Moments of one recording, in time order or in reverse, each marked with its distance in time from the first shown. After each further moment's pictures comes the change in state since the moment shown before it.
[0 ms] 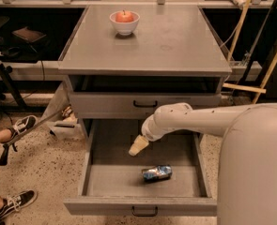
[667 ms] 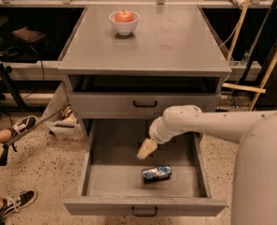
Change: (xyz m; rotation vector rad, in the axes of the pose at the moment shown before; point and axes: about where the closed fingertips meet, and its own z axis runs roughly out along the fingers) arm 0.031 0.001 -0.009 -0.028 0.019 -0.021
